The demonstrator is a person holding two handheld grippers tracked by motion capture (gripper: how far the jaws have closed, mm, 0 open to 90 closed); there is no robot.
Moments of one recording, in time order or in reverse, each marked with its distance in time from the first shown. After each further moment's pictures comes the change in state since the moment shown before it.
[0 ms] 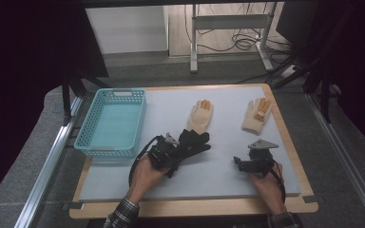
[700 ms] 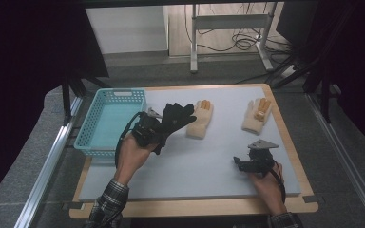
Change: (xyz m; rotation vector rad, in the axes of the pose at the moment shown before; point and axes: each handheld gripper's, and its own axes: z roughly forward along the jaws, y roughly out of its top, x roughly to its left) left arm 0.047 0.036 -0.060 -0.063 0.139 -0.074; right arm 0.000 0.000 0.000 0.000 0.000 -0.001
